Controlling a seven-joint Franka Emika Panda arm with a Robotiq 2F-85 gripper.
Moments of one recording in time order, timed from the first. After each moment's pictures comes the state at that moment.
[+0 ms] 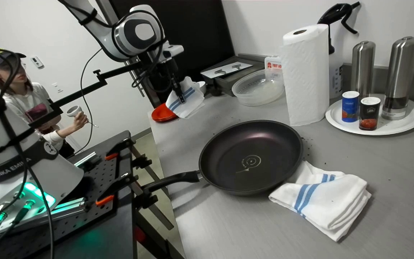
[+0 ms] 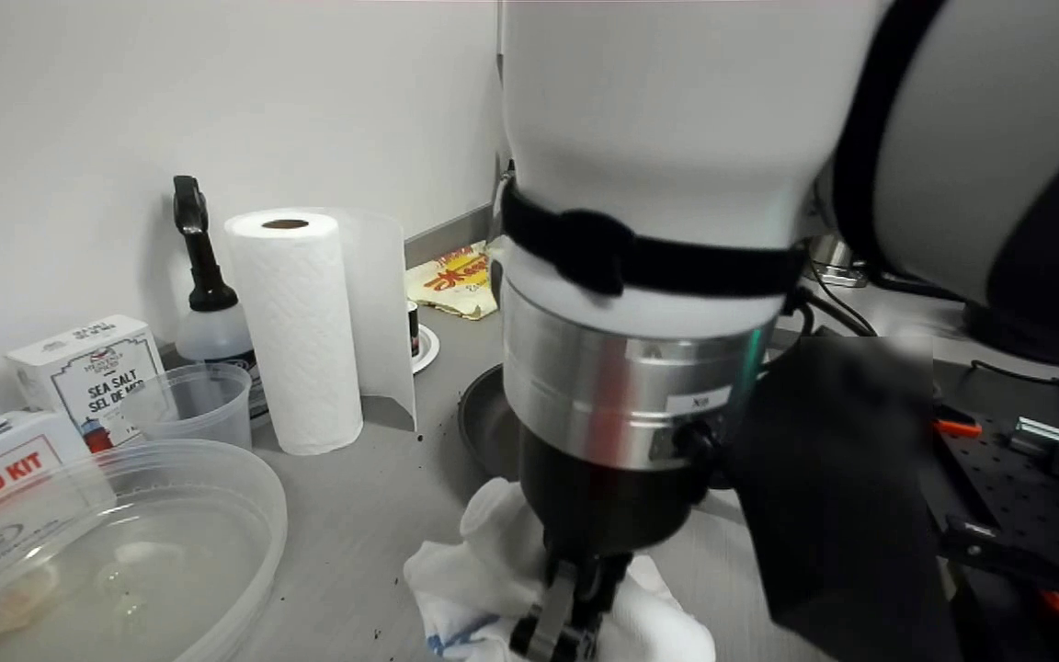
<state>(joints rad) 0.50 0.42 -0.02 -2.34 -0.22 2.72 0.81</state>
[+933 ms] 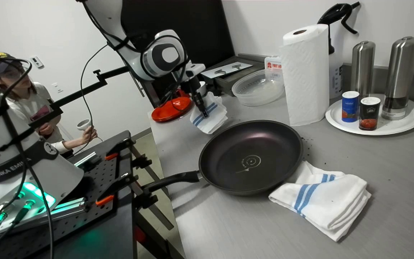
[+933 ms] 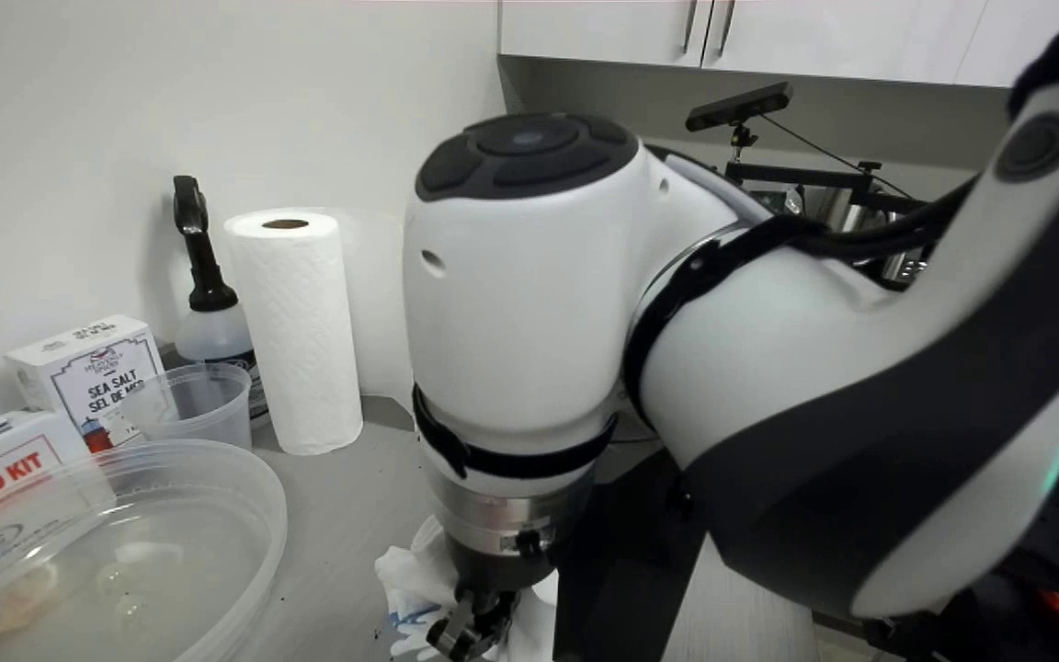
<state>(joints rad) 0.59 0.73 -0.20 -2.13 -0.22 2.84 0.87</state>
